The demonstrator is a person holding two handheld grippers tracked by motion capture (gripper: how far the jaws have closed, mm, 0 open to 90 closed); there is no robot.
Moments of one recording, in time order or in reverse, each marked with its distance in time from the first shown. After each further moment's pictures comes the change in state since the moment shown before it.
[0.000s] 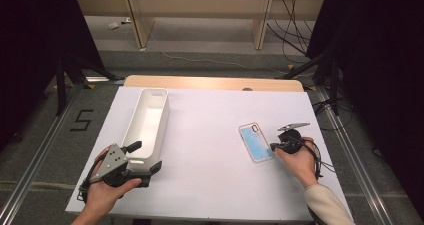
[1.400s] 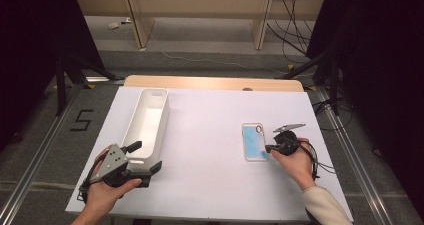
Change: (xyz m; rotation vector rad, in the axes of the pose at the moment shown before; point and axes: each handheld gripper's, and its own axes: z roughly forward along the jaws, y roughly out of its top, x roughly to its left) left arm -0.001 0.000 0.000 -0.002 -0.001 -0.001; right arm 0.017 0.002 -0.005 0.015 0.044 0.011
